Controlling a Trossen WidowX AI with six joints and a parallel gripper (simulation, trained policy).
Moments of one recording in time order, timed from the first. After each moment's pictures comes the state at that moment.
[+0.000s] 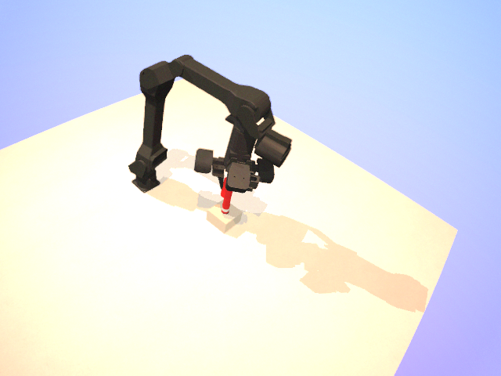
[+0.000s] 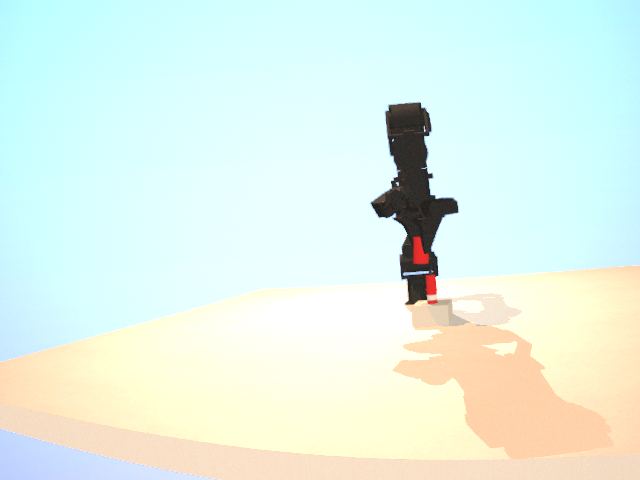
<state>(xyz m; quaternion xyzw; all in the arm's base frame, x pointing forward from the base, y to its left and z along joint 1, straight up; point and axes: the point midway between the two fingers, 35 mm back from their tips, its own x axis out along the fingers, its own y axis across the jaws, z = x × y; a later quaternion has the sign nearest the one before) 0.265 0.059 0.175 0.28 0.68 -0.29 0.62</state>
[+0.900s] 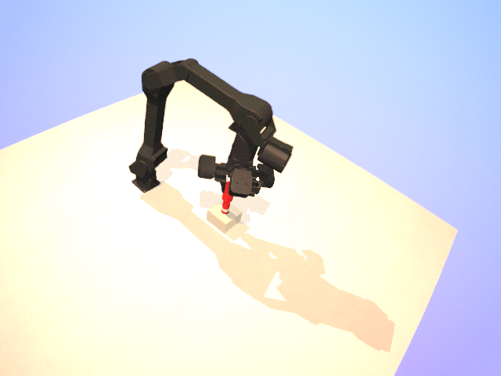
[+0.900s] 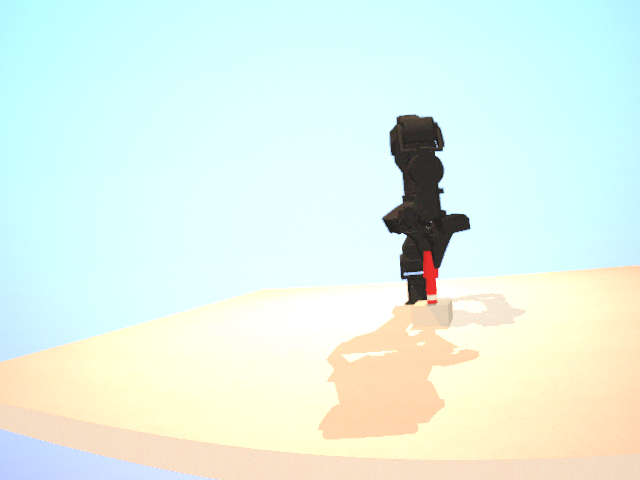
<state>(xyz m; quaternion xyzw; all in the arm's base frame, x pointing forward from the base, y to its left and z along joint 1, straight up) 0.261 0.075 0.145 0.26 0.69 -0.29 0.61</state>
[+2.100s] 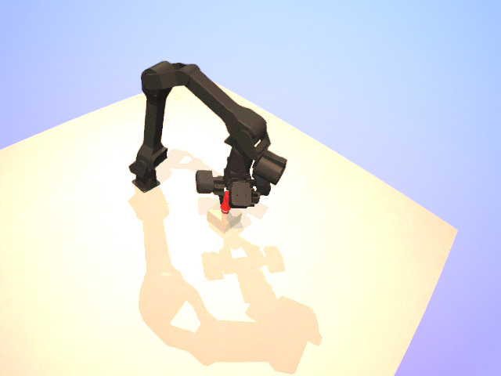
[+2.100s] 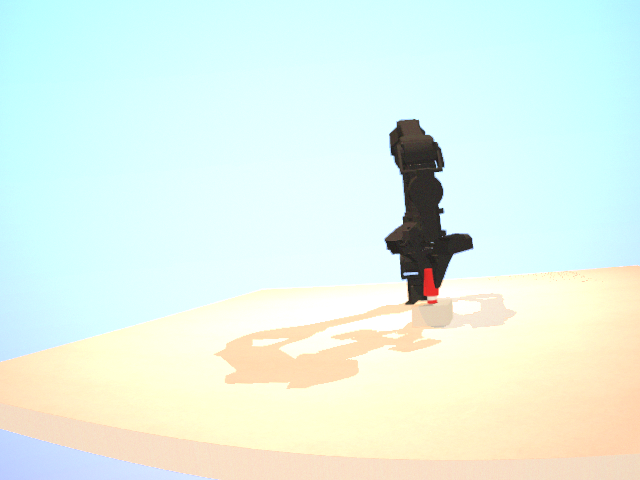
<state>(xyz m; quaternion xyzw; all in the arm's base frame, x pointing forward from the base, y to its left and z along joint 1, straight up) 0.262 0.073 0.104 0.23 0.70 -0.24 0.63</state>
